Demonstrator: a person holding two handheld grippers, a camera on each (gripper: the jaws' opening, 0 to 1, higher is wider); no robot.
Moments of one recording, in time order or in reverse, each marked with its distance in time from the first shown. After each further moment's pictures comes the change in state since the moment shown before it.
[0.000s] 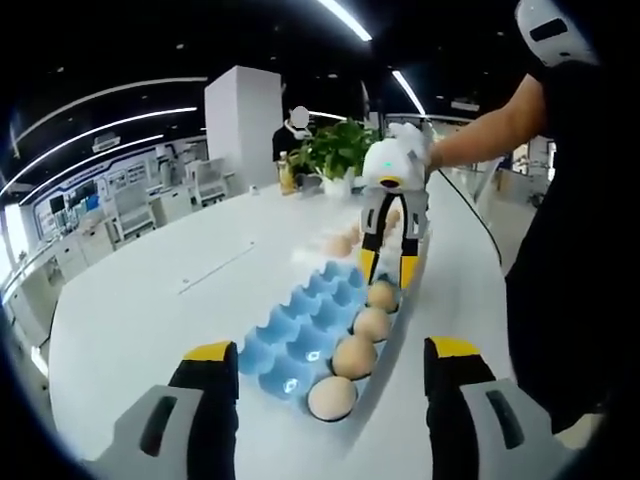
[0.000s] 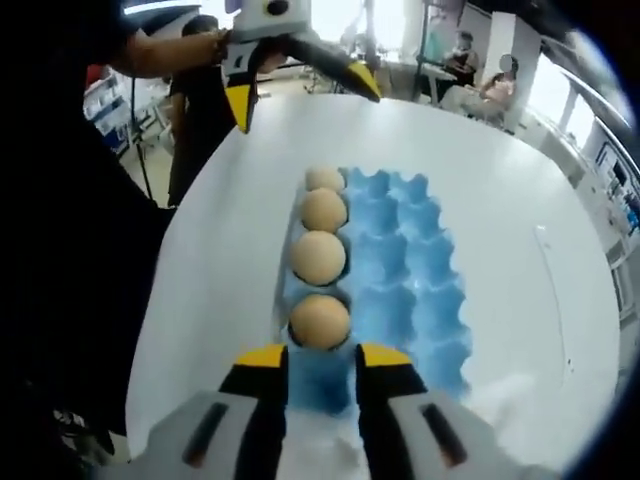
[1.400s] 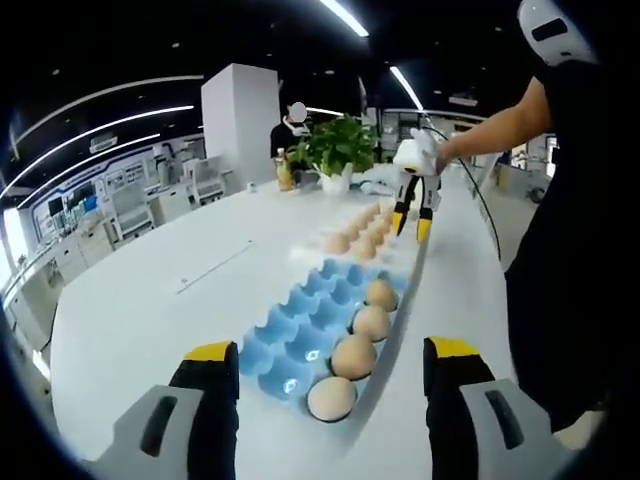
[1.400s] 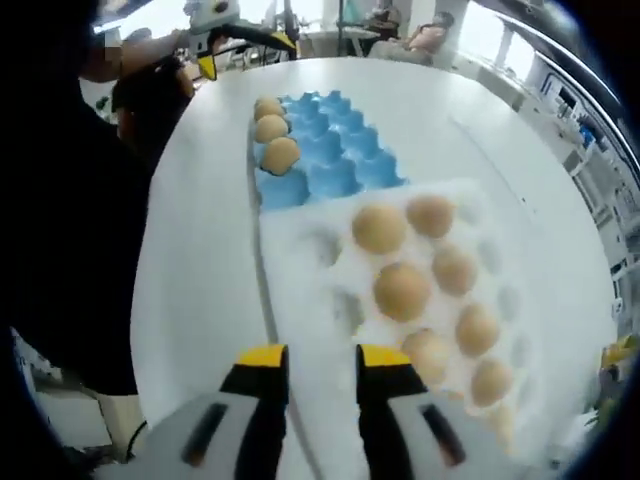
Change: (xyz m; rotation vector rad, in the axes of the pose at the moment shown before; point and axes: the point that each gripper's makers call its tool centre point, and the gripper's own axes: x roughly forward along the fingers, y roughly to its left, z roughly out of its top) left arm 0.003 0.000 0.002 0.012 0.017 -0.003; right arm -0.081 0.011 -0.141 0.273 0.121 -0.159
